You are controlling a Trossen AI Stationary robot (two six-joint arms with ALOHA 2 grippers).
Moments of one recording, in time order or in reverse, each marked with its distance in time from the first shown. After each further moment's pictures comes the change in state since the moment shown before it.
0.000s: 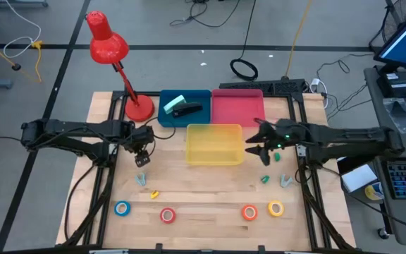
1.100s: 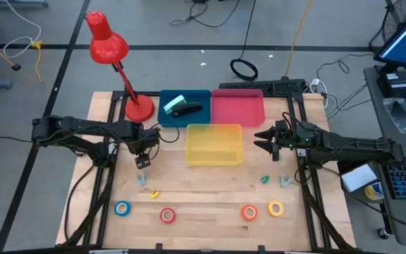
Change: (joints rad) left arm 0.021 0.184 0.000 -0.017 0.048 0.084; right arm -0.029 -0.318 -0.218 0.142 0.101 0.103
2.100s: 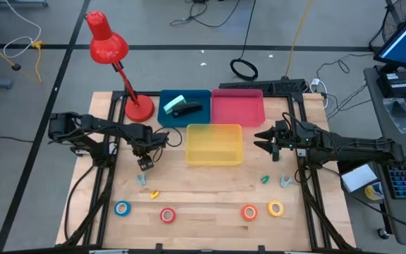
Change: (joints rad) left arm 0.001 0.214 0.010 0.094 -0.005 -0.012; right arm 0.000 0.000 0.000 0.000 -0.002 0.007
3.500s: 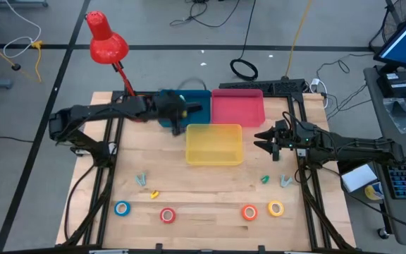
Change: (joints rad) left arm 0.191 0.004 0.494 0.383 -0.183 0.387; right arm 0.000 0.000 0.000 0.000 -0.004 0.043
